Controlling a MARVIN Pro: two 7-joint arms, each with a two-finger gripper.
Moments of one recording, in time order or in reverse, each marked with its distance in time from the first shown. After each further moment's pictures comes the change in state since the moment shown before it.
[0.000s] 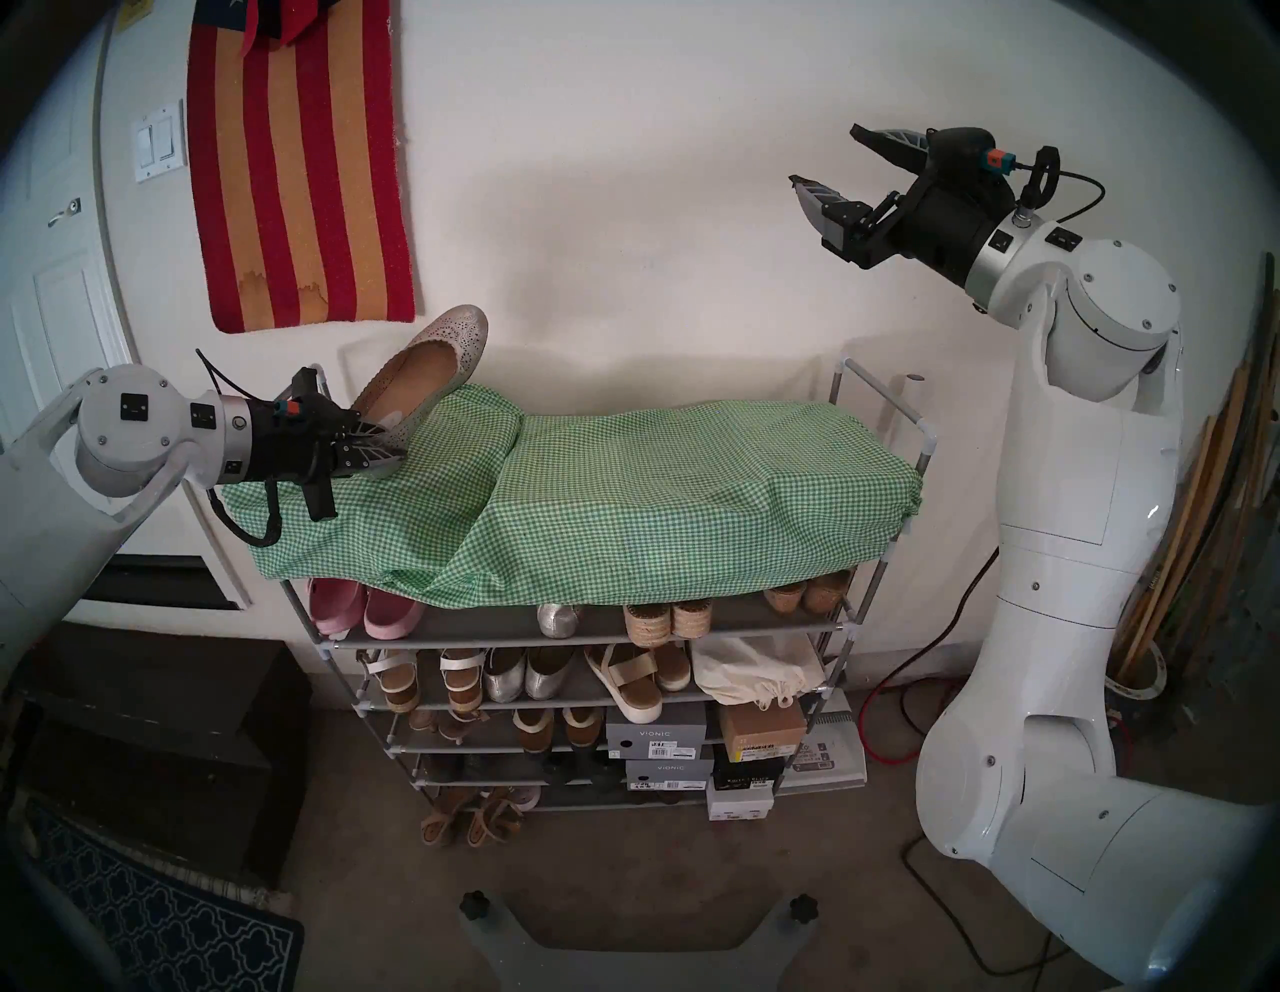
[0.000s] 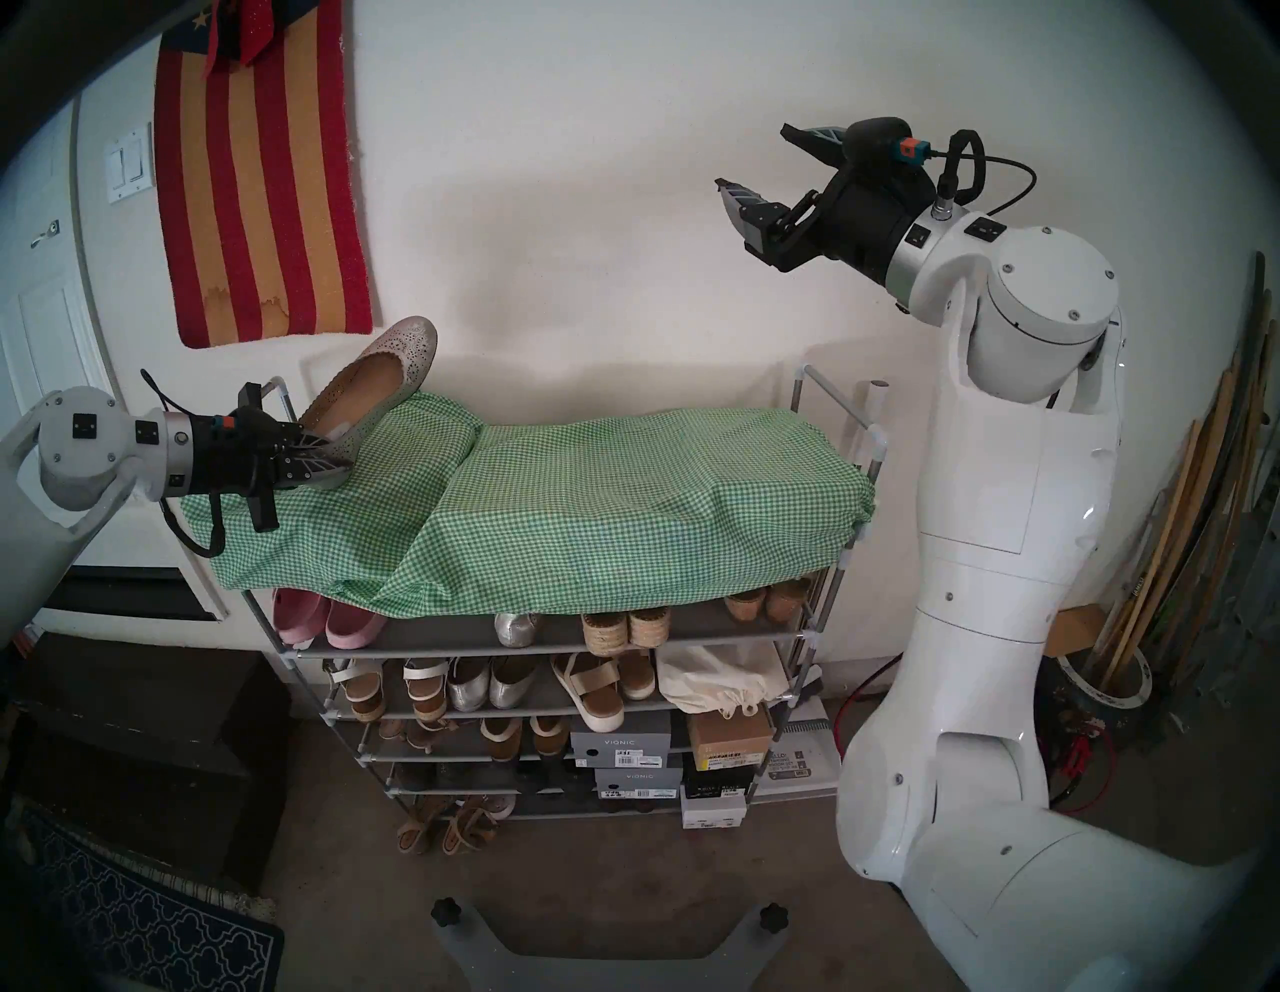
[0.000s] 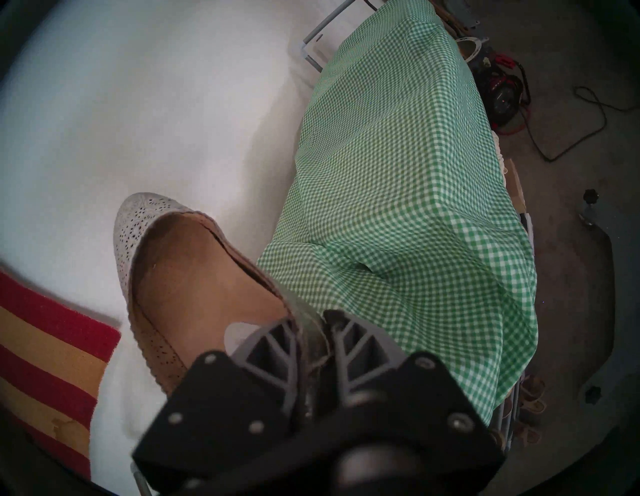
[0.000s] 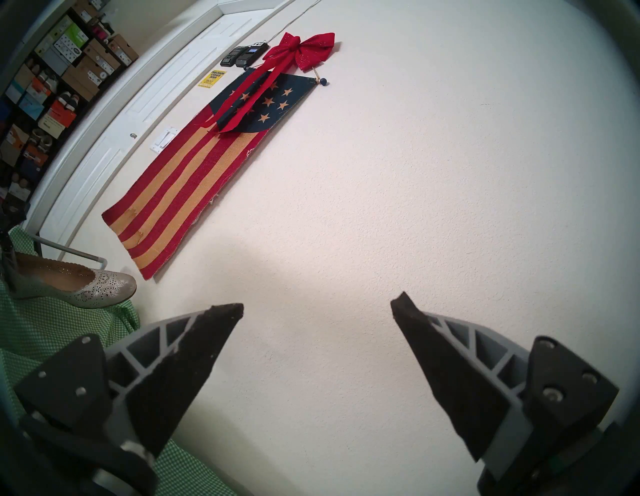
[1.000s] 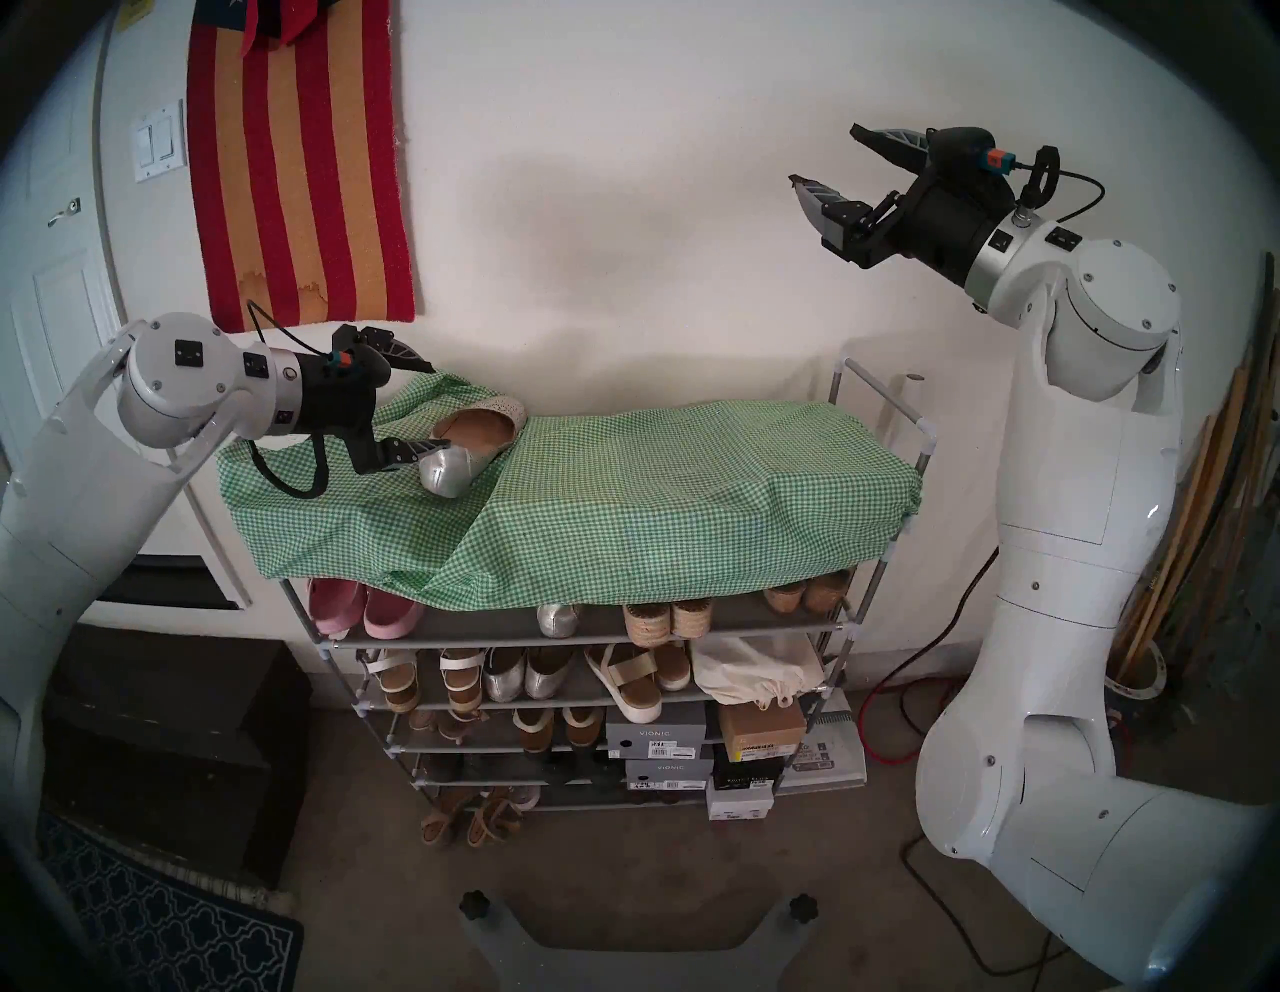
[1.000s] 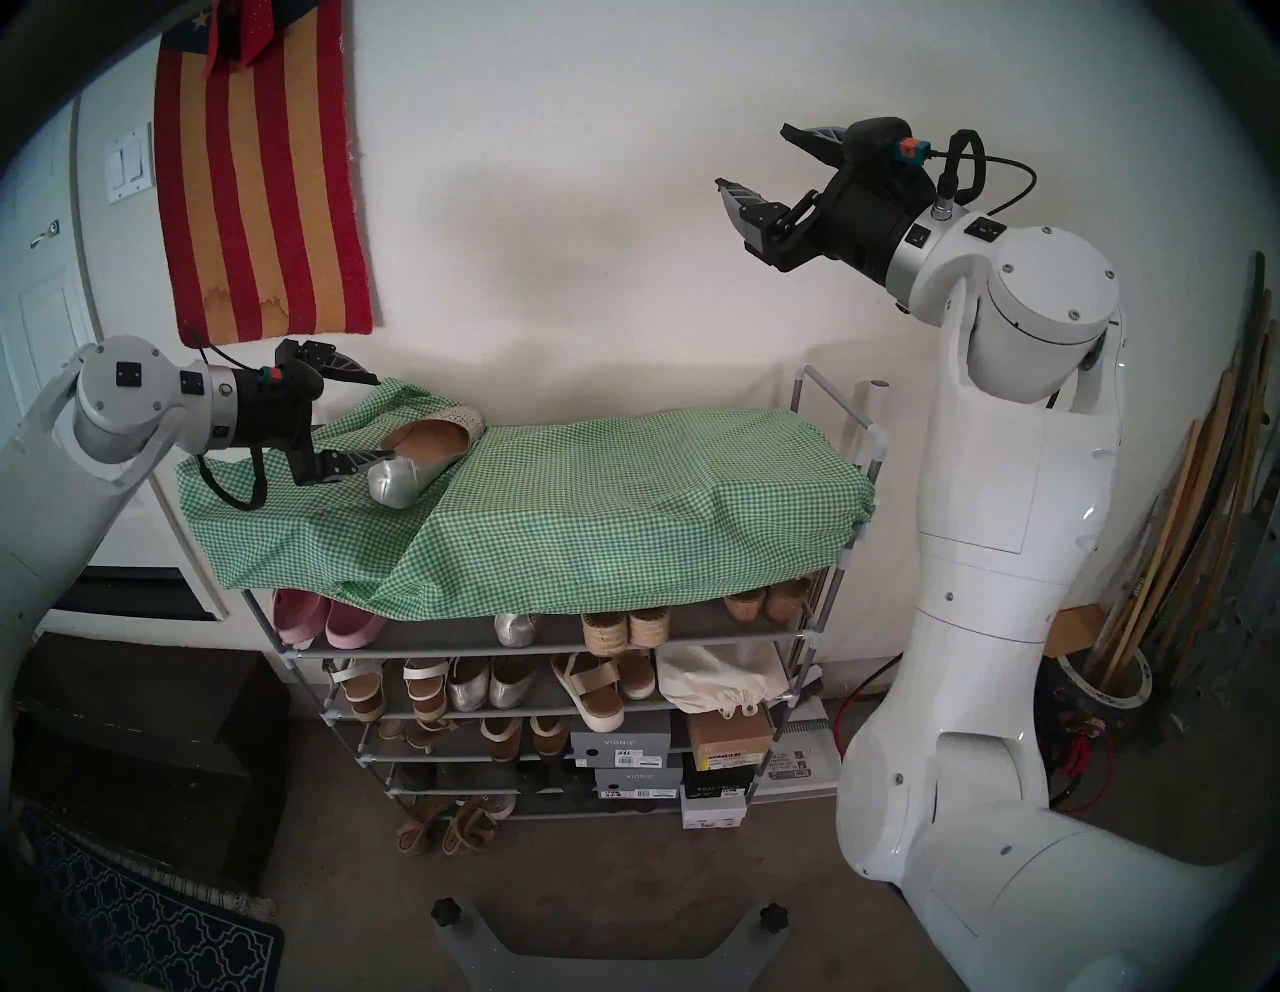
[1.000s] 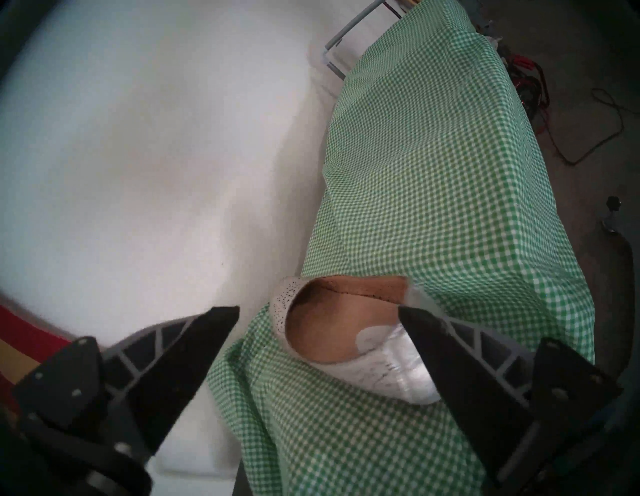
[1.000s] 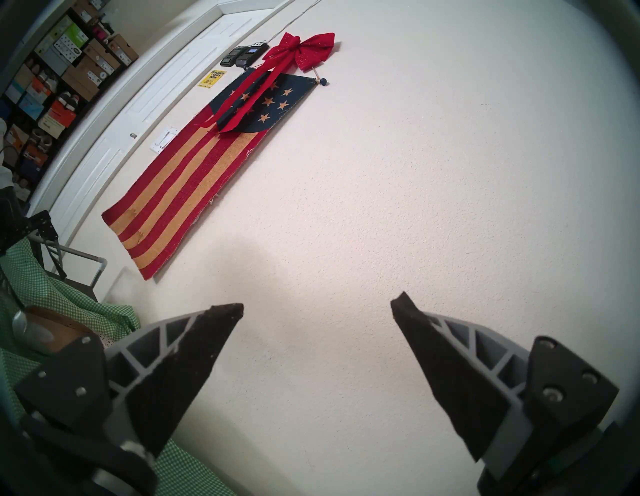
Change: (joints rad) left arm -0.313 -0.140 0.132 0.056 0.177 0.087 -0.141; right arm 0.000 0.000 0.000 0.000 0.000 0.000 0.000
